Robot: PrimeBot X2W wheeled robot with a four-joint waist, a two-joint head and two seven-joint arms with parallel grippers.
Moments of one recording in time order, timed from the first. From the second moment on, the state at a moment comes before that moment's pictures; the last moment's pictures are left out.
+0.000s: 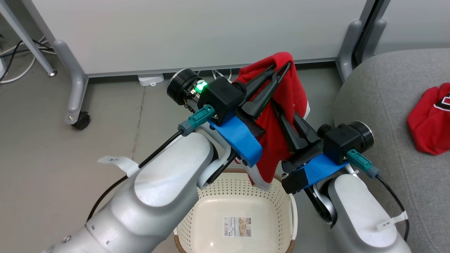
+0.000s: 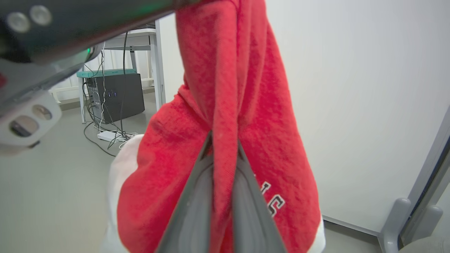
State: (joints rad) left arm -0.85 0.12 -0.88 0.39 -0.55 -0.09 -0.20; right arm -0.48 -0.05 0.33 0.36 0.13 0.13 -0.26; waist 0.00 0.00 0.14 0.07
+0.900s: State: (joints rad) left arm -0.85 0.12 -0.90 0.41 -0.57 -0.09 -0.20; right arm -0.48 -0.05 0.32 0.35 0.15 0.13 -0.26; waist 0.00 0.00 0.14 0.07
